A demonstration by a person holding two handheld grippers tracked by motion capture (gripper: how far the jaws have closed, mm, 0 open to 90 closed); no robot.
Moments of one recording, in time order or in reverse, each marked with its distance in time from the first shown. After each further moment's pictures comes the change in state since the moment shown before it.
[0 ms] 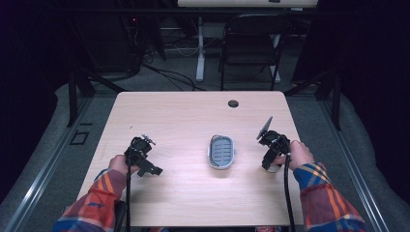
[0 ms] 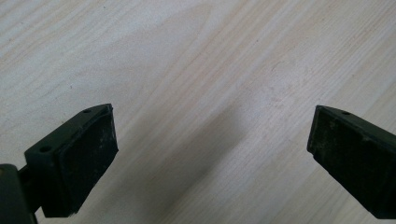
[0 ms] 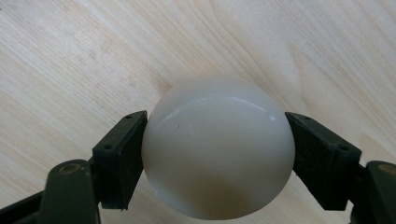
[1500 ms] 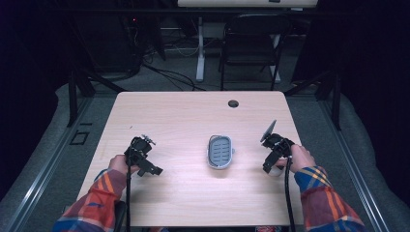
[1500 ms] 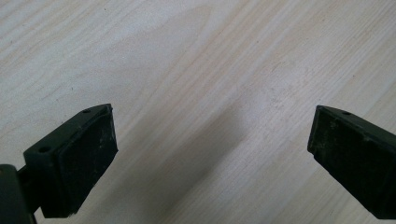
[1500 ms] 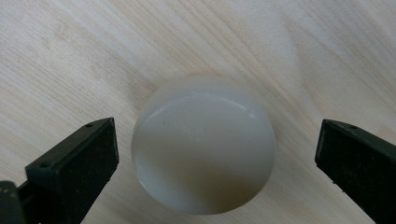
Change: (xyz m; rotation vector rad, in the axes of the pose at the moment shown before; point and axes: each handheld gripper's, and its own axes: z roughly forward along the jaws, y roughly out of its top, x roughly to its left) left arm 0.000 0.000 0.000 -0.003 0.002 0.006; right arm -0.013 -0.009 0.024 0.003 0.022 0.059
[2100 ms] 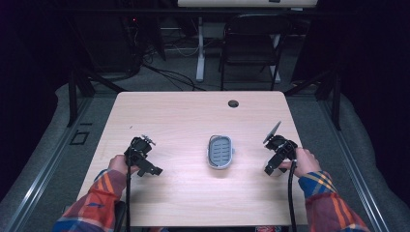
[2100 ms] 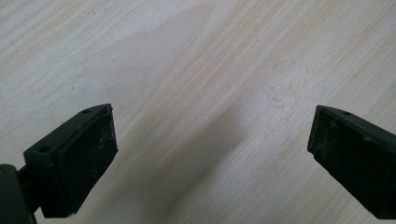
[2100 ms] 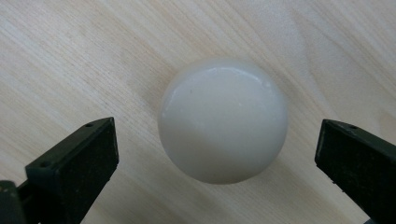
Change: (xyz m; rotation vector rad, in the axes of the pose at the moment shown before) left arm -0.001 -0.001 0.000 -0.003 0.004 0.002; right arm 0.006 -0.015 -0.015 -0.034 0.000 -0.037
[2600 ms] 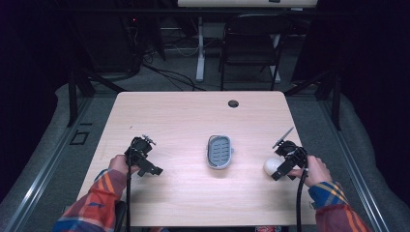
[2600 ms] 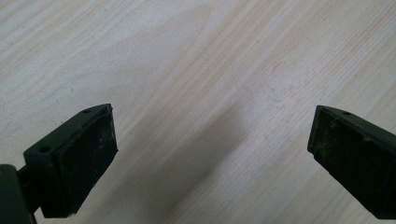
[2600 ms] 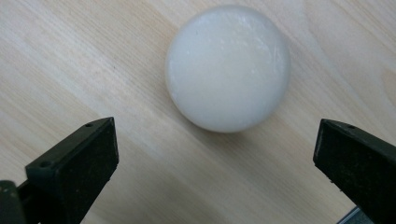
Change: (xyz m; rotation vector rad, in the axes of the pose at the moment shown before) left arm 0.000 0.000 0.000 -0.001 0.000 0.003; right arm 0.002 -0.035 -0.010 -0.054 0.012 0.005
